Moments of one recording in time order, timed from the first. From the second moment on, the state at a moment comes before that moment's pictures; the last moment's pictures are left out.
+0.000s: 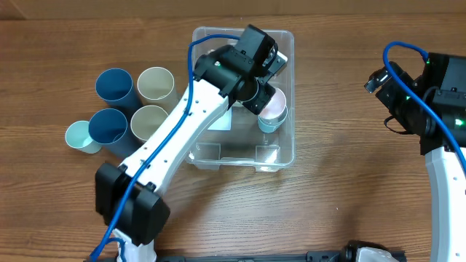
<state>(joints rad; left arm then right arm) -0.61 1.94 1.89 -1.03 0.10 0.08 -0.16 1.30 1.37 -0.93 -0.05 0.62</state>
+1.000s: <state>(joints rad) 0.42 1.65 2.18 -1.68 -0.19 -0.48 -0.16 1.30 1.37 -0.93 -0.05 0.62</state>
